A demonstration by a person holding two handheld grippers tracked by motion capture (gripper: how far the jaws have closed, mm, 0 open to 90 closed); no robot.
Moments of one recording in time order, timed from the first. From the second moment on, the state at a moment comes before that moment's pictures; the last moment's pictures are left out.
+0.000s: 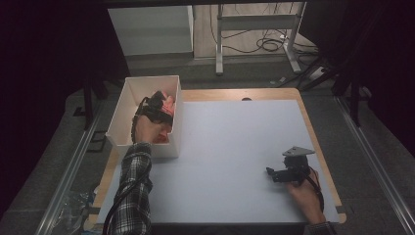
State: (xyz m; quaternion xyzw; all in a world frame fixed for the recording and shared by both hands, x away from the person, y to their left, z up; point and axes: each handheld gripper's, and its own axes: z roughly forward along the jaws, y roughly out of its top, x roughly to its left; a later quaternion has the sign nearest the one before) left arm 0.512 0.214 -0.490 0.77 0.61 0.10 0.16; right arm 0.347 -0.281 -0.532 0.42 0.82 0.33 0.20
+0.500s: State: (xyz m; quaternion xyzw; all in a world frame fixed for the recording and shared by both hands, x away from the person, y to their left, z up) left arm 0.502 0.218 -0.470 0.77 0.59 0.11 0.19; right arm 0.347 -0.281 -0.532 0.42 0.82 0.33 0.20
